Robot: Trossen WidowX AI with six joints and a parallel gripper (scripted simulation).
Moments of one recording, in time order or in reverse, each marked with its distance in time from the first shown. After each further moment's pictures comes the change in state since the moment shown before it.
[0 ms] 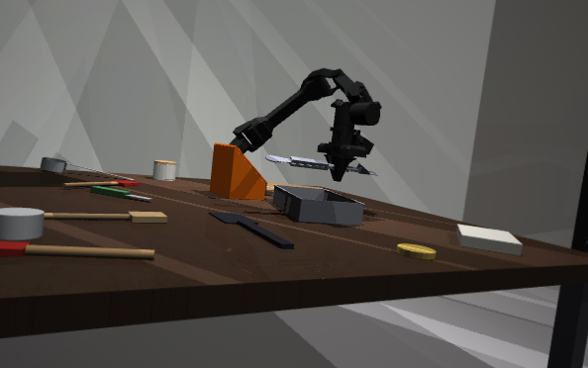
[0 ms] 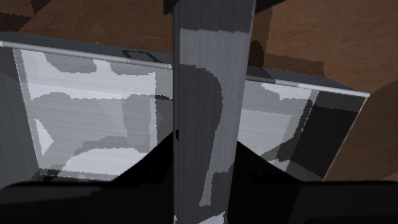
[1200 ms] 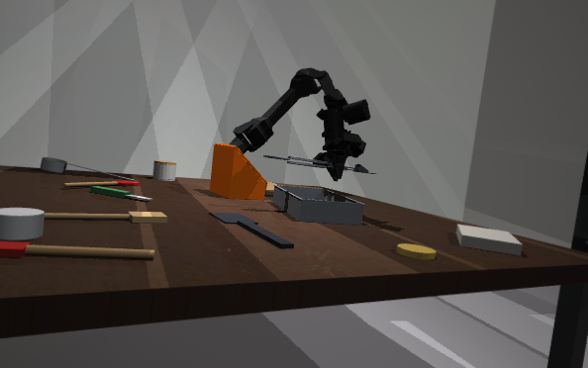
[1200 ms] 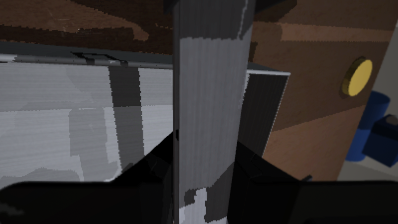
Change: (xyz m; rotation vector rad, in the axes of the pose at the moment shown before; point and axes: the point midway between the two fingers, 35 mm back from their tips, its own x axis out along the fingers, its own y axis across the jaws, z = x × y) arm -0.001 0.007 -0.002 -0.003 0.014 -0.435
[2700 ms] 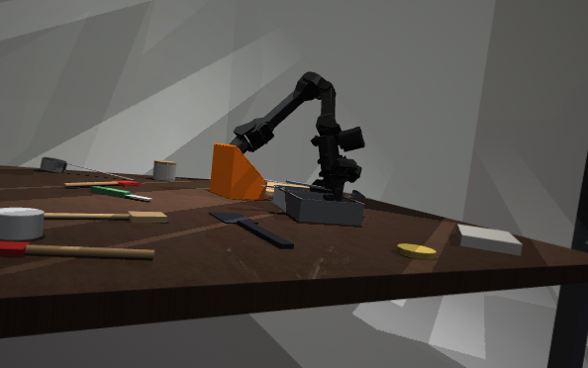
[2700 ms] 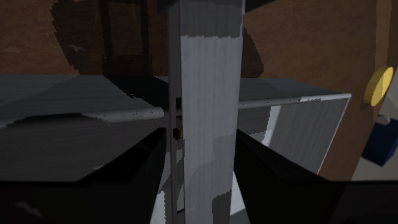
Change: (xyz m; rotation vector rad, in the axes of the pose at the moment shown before) arm 0.065 0.030 0.003 0.010 -0.023 -0.079
